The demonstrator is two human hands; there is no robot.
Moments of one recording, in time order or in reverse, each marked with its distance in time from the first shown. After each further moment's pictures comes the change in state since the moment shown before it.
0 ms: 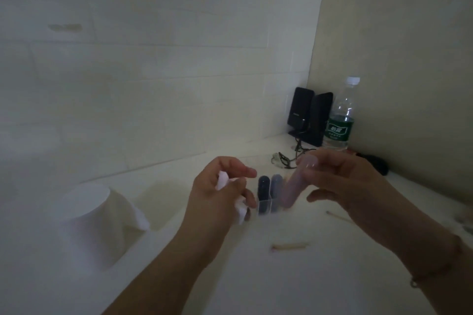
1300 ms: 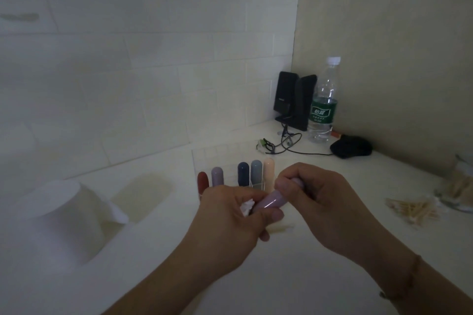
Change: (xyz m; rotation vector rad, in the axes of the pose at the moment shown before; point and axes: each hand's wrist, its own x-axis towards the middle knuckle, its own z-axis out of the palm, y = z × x) left_hand -0.031 -0.003 0.036 0.399 -0.258 -0.001; right_hand -0.031 0.026 0.020 -0.429 0.123 -0.233
